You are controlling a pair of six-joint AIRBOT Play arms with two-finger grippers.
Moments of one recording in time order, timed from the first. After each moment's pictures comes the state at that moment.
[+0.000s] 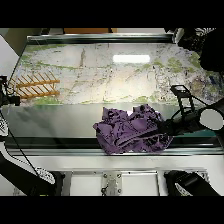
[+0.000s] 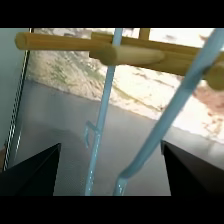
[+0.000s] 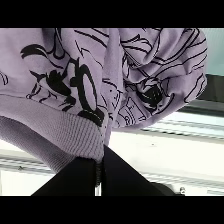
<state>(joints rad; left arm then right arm) 0.55 -1.95 1.68 1.99 -0.87 -1.47 0.38 -0.83 1.08 -1.53 1.61 1.89</state>
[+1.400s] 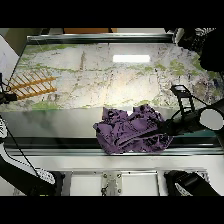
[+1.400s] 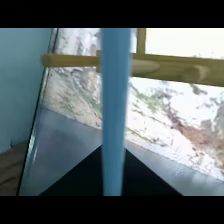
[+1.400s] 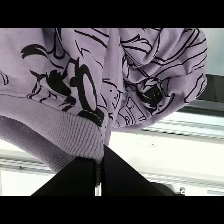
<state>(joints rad) 0.53 -1.89 1.71 1.99 -0.91 -1.50 0.38 -0.83 1.08 -1.53 1.61 1.89</state>
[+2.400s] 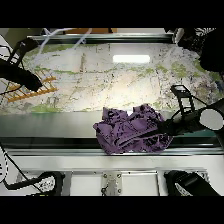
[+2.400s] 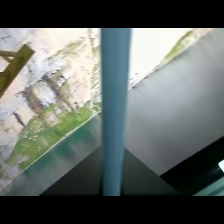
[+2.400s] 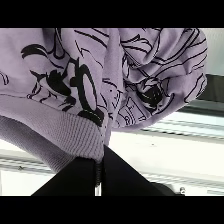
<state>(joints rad) 0.14 -1.38 1.71 1.34 -1.59 -0.80 0.38 -0.83 1.08 -1.53 1.61 1.89</state>
